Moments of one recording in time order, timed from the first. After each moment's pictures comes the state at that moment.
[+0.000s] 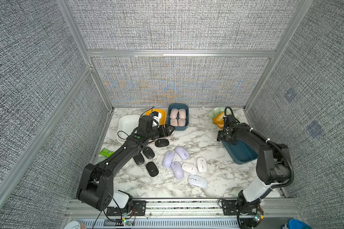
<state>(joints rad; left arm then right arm) -0.43 1.43 0.99 -0.07 0.48 -0.63 0.13 1.71 1.21 -0.73 0.16 0.39</state>
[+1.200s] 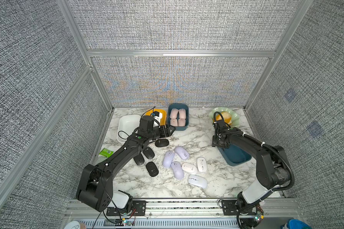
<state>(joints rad) -0.46 1.42 1.00 -0.09 0.44 -0.61 0.30 1.66 1.09 -0.70 0.25 0.42</state>
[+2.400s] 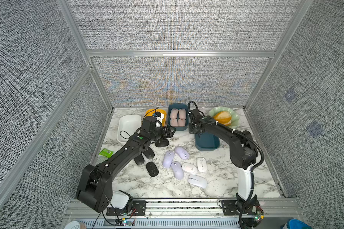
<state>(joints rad) -0.49 1.41 1.02 -0.15 0.33 -0.55 0.51 2.13 1.73 -0.67 0.25 0.45</state>
